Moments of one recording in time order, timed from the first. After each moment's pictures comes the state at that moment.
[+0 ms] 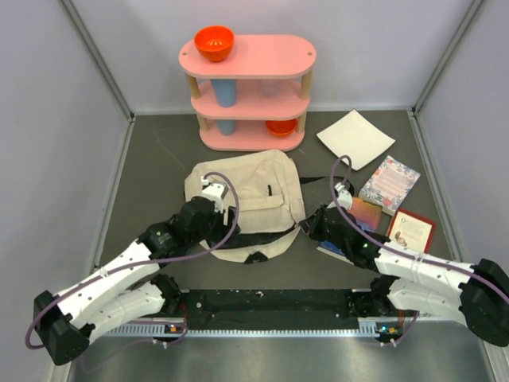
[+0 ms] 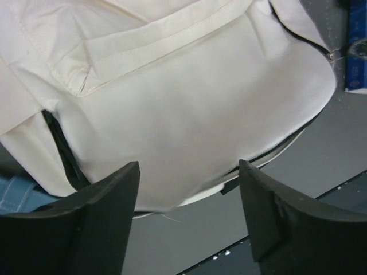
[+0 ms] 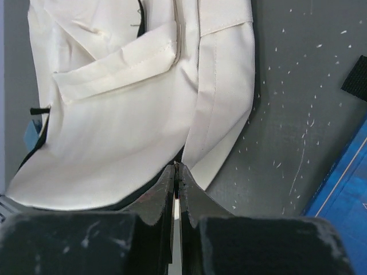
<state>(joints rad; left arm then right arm) -0.78 0.83 0.67 -0.53 -0.17 -0.42 0.83 0.98 0.38 0.06 0.28 0.94</state>
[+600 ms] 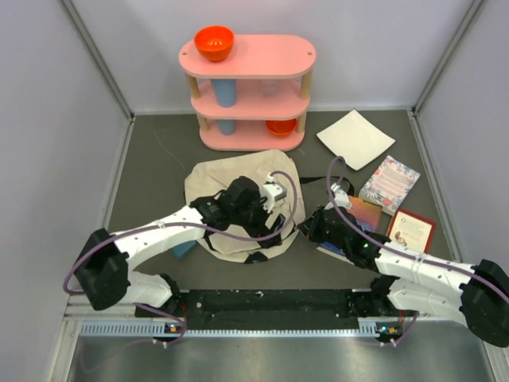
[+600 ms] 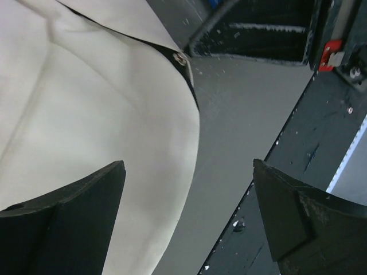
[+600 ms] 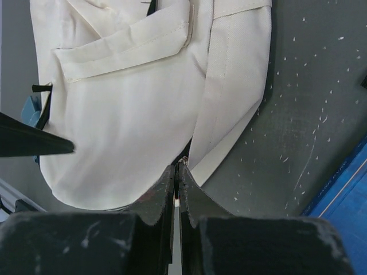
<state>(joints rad) -0.84 1.31 0.91 -0.34 0.32 -0.14 0.83 0.99 0.38 0.06 0.20 0.87</state>
